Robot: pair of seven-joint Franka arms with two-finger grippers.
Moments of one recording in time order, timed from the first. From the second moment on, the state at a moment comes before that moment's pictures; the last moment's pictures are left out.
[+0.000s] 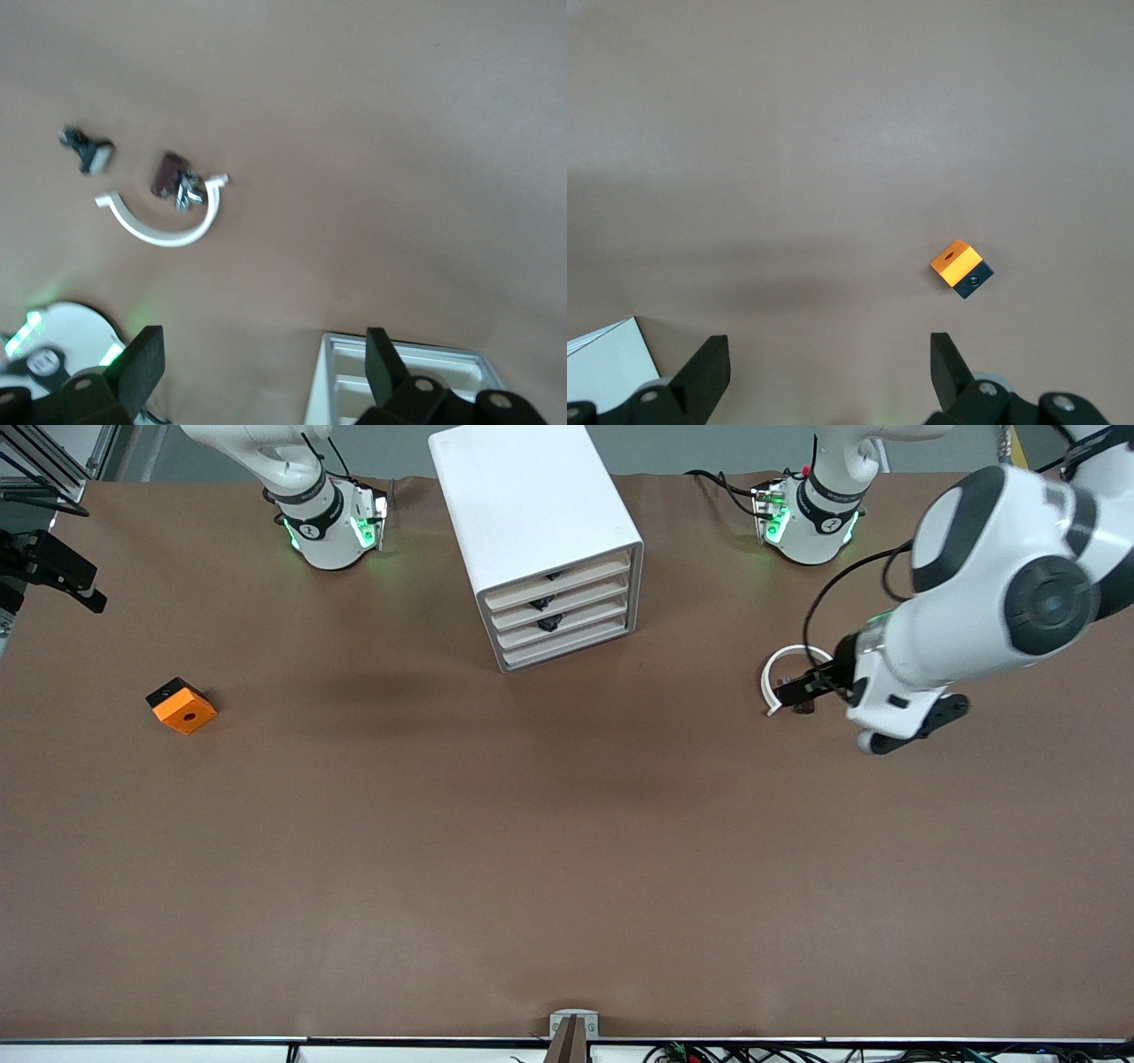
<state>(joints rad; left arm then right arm) -0.16 0.24 -0.17 -1.55 -0.15 1.51 -0.84 0.01 -0.17 -0.07 -1.64 -0.01 1.50 -0.03</state>
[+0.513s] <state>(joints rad) -0.28 0.38 -0.18 -1.55 -0.30 1.52 -1.40 0.01 -0.17 -0.07 -1.64 -0.01 1.50 -0.03</state>
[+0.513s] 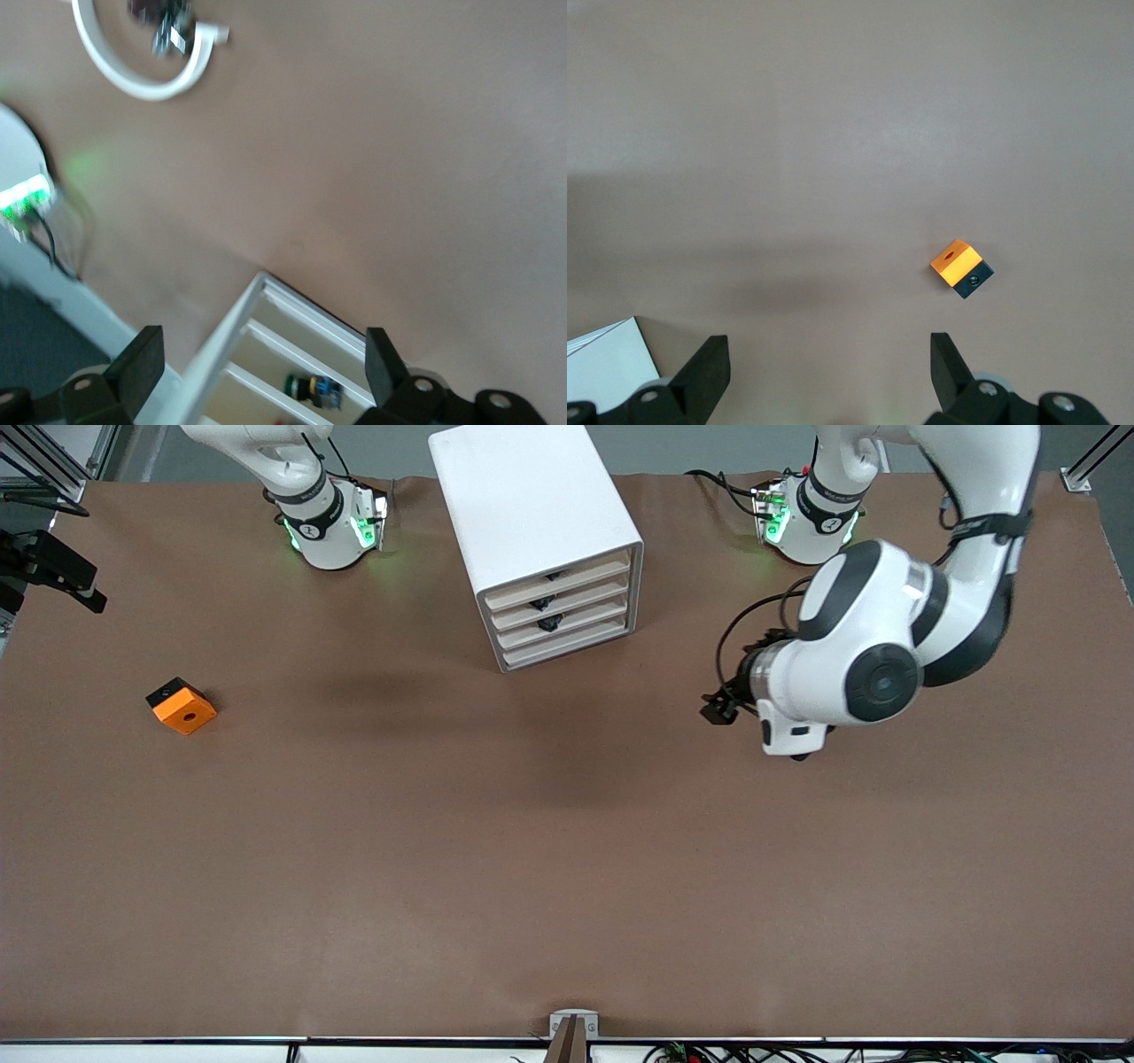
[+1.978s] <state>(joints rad) -0.46 0.68 -0.18 -1.54 -0.82 1.51 -2.17 0.01 -0.17 -0.08 -1.65 -0.01 1.50 -0.03</state>
